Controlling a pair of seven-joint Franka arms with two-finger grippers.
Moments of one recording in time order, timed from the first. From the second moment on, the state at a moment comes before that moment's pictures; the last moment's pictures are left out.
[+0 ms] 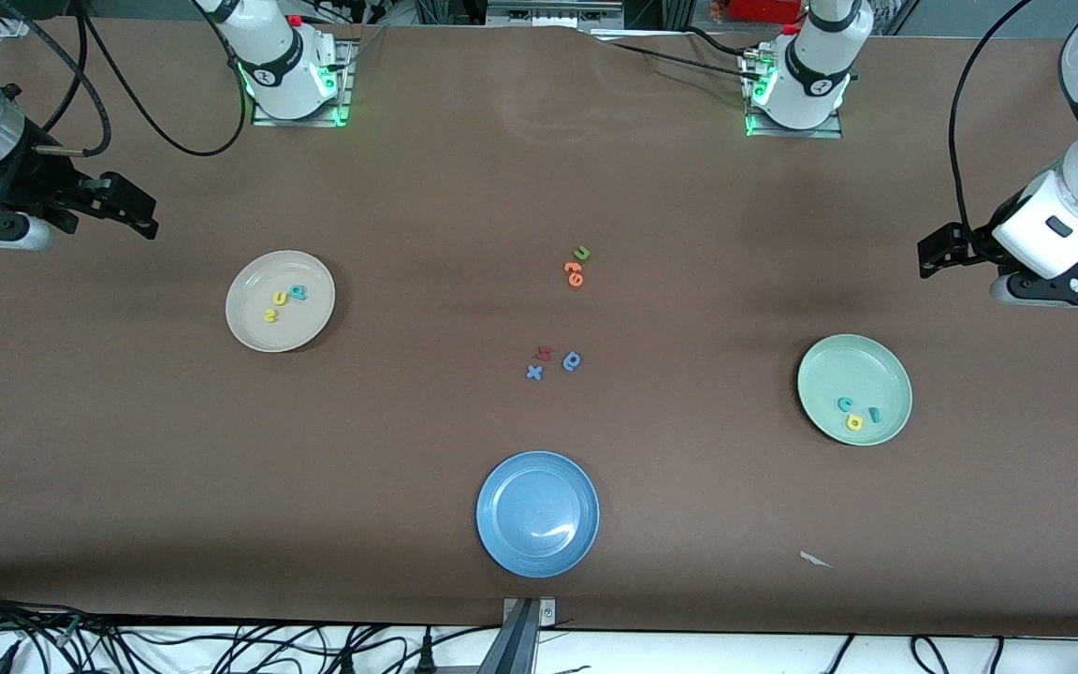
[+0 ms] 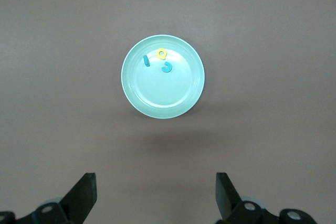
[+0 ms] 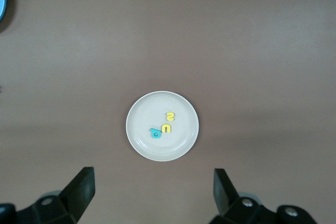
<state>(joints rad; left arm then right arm) -0.09 0.04 0.07 -1.74 0.05 1.71 0.02 0.03 -0.03 0.06 -1.69 -0.02 1.65 0.15</state>
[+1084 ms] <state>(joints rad) -0.05 0.04 0.09 -1.74 0.04 1.71 0.09 0.03 -0.03 0.07 -1.69 -0.02 1.65 0.15</state>
